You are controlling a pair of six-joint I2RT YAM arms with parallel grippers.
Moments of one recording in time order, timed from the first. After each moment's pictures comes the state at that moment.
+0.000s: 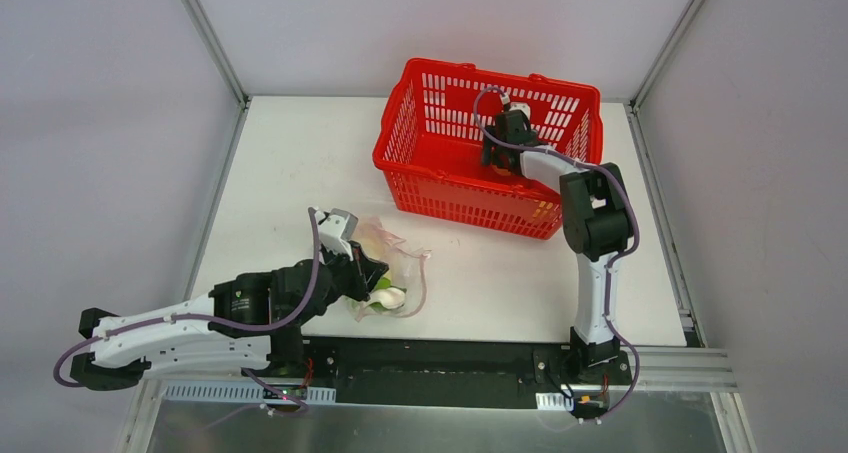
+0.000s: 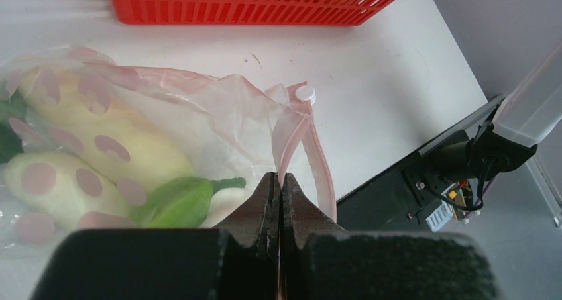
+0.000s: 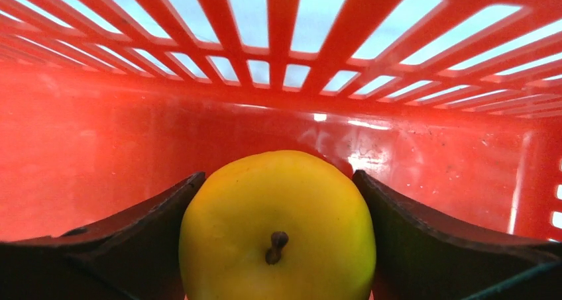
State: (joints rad) left arm -1.34 0.59 0.73 -0.54 -0.62 -0.69; right arm 0.34 2.13 1.49 -0.17 0.31 0.29
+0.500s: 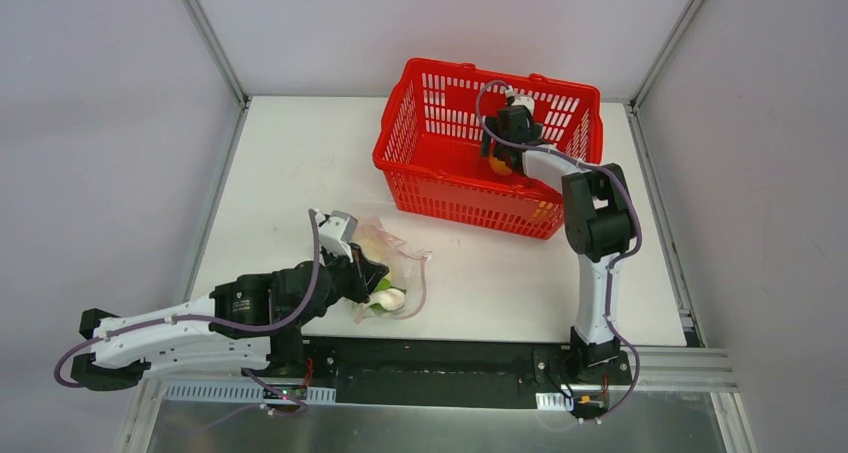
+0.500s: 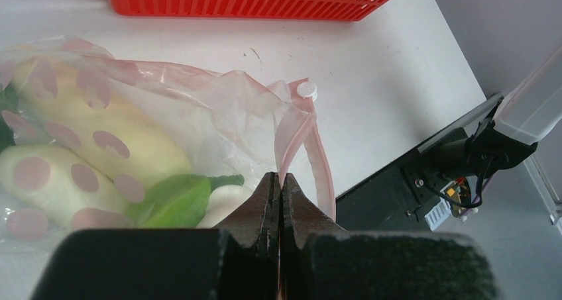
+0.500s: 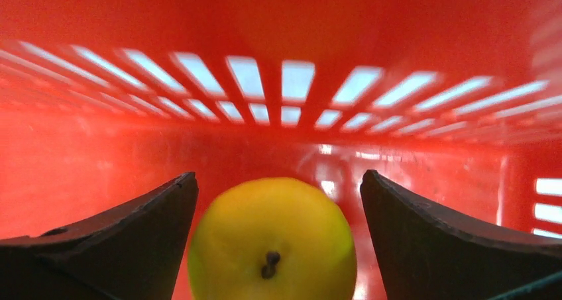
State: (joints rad) left arm -1.34 0.56 0.70 -0.54 -0.62 -0.71; right arm 0.34 2.10 1.46 -0.07 0.33 0.31
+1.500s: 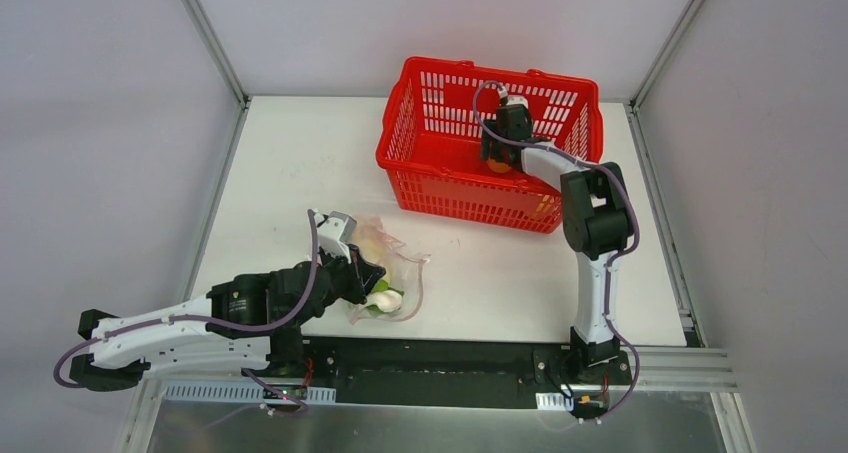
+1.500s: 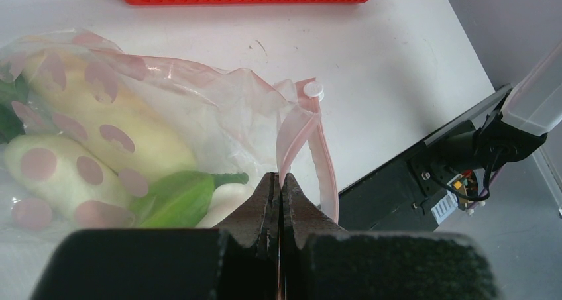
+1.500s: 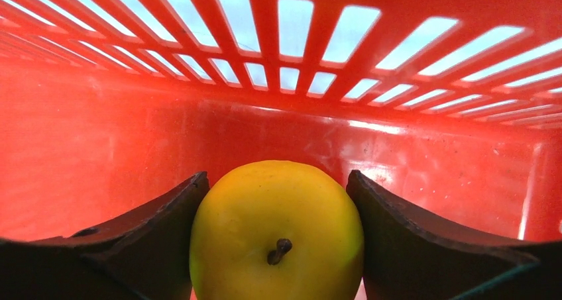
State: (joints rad) left arm -1.34 0.56 0.71 -0.59 -0.61 -0.71; right arm 0.34 2.14 1.54 -0.14 0.24 0.25
